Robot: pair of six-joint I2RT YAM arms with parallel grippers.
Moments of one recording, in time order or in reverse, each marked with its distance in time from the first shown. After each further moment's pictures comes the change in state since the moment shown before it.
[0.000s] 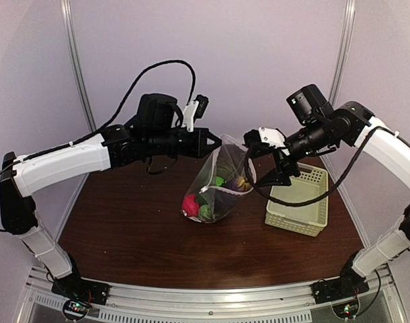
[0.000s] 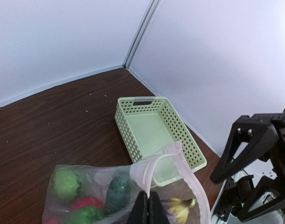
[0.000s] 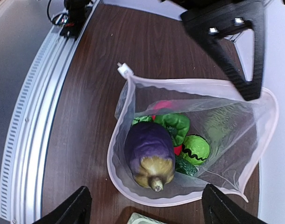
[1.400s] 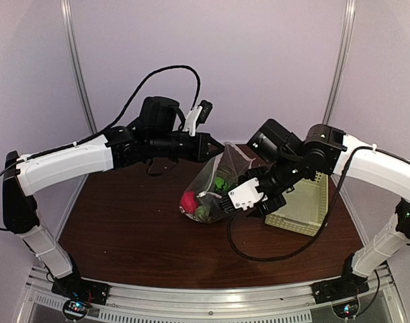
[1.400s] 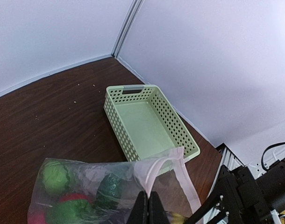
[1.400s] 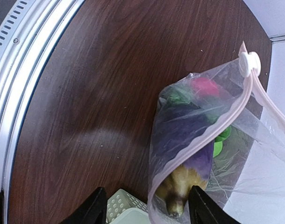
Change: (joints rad) left arm 0.011 0.016 -0.011 -0.006 0.099 0.012; right arm 0.325 0.066 -0.102 -0.022 0.462 -0.194
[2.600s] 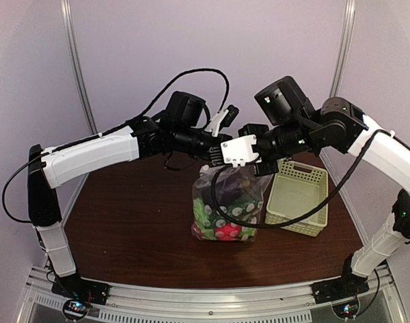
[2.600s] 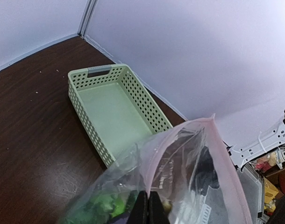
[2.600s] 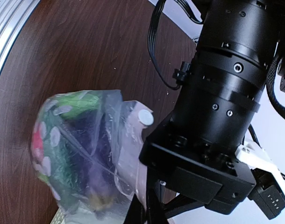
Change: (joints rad) left arm -0.023 0.212 0.274 -0.148 0.173 0.018; right arm 0.034 0.038 0.278 0.062 0.155 0.048
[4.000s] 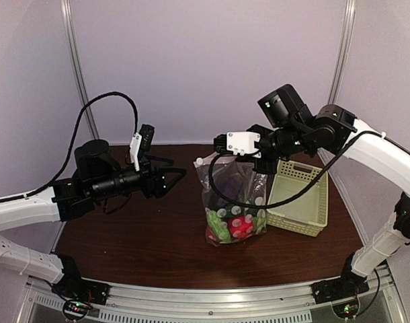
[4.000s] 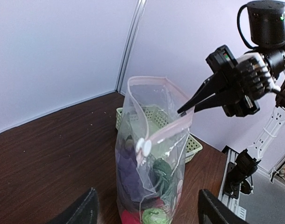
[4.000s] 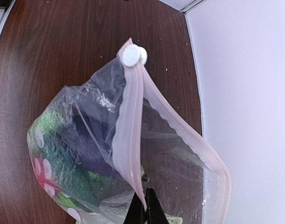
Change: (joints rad) left arm 0.045 -0.770 -0.973 0.550 -0.217 0.107; right arm -0.116 -0.019 -0.119 0.102 -0.027 0.184
